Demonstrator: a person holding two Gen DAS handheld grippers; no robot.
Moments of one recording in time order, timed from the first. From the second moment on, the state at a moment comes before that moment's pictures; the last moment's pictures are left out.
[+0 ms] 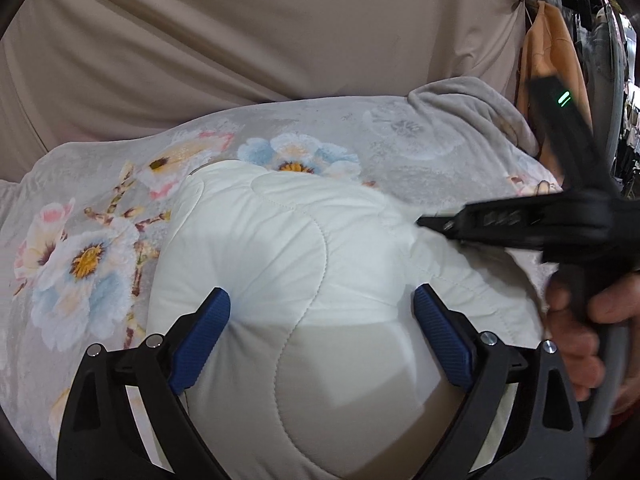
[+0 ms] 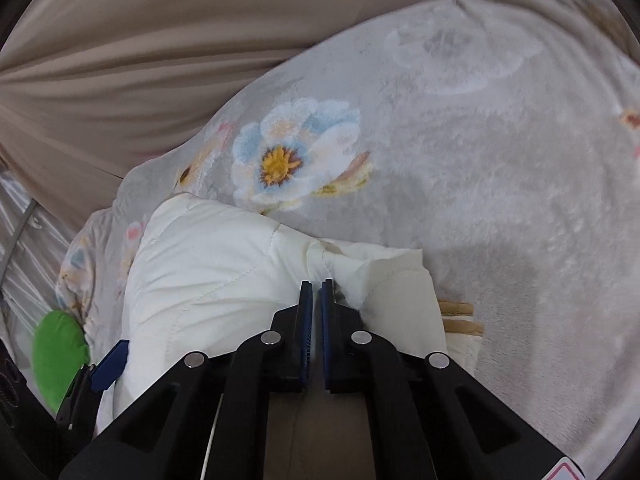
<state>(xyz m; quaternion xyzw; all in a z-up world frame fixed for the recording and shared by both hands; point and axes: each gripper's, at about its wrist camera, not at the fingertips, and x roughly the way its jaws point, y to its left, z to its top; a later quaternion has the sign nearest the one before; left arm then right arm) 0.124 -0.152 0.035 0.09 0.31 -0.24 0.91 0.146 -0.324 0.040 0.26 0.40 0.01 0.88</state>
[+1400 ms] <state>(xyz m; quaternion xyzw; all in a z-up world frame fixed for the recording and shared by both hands) 0.070 -0.079 0.028 0.03 0.38 -0.25 0.89 -0.035 -0.281 0.005 0.15 0.43 0.00 0.89</state>
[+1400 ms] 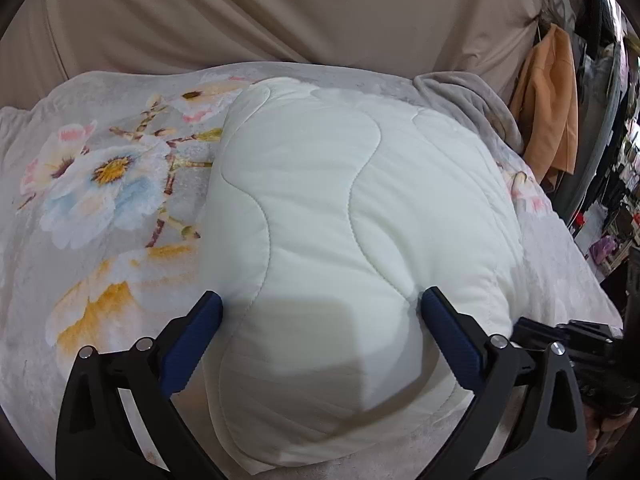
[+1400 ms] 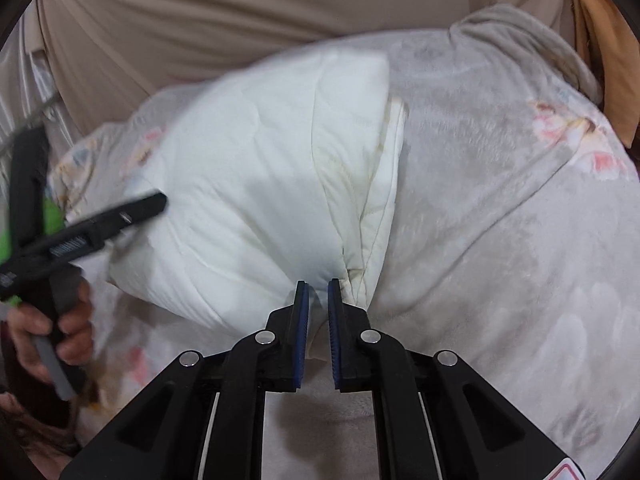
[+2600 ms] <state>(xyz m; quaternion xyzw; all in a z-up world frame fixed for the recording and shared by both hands) 0.088 -0.036 0.061 -0.06 0.39 -0.27 0.88 -0.020 -0.319 0.057 0.21 0.38 -0.01 0.90</state>
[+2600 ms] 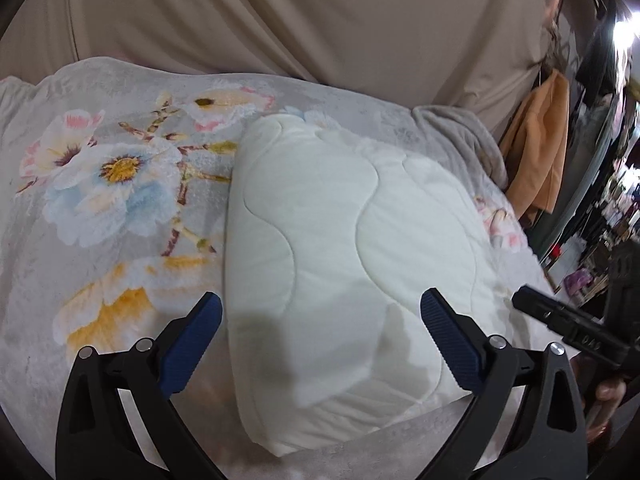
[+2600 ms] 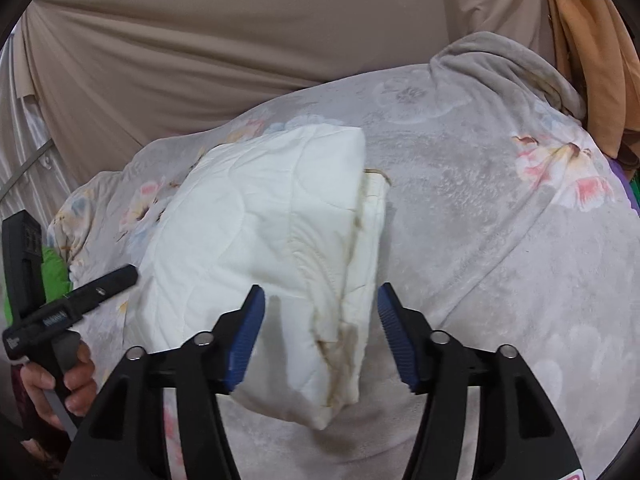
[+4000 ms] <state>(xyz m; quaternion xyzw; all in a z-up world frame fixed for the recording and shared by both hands) 0.122 -0.087 0.058 0.01 0.40 -0.30 0.87 0.059 -0.297 0.021 0.31 0.42 0.07 0.85</state>
